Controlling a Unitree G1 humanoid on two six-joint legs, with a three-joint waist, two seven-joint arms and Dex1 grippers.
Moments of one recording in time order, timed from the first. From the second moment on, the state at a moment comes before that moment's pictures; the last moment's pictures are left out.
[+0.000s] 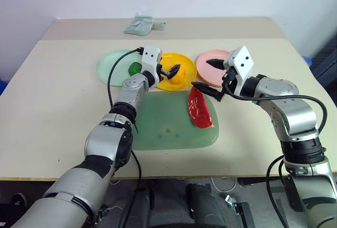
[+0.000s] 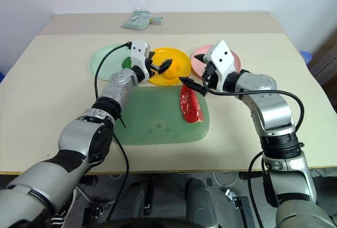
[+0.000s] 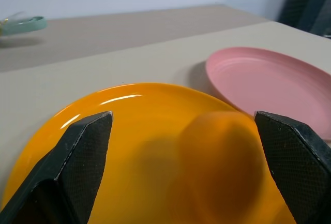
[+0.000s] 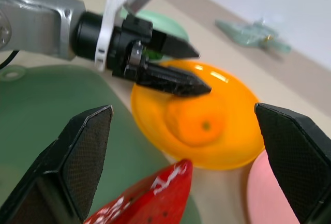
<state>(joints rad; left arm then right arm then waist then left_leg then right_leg) -1.15 0.12 0.07 1.20 -0.14 -0.15 -0.55 -0.61 -0.61 0.03 -0.15 0.34 0.59 0.76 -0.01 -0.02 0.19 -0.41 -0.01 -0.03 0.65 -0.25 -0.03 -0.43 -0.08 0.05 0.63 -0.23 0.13</state>
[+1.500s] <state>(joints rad) -0.44 0.74 0.11 -0.02 -0.57 0.32 -1.32 -0.82 -0.47 -0.01 -0.24 0.98 1.61 -0.12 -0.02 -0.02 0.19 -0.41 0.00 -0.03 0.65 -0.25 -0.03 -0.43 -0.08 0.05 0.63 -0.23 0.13</state>
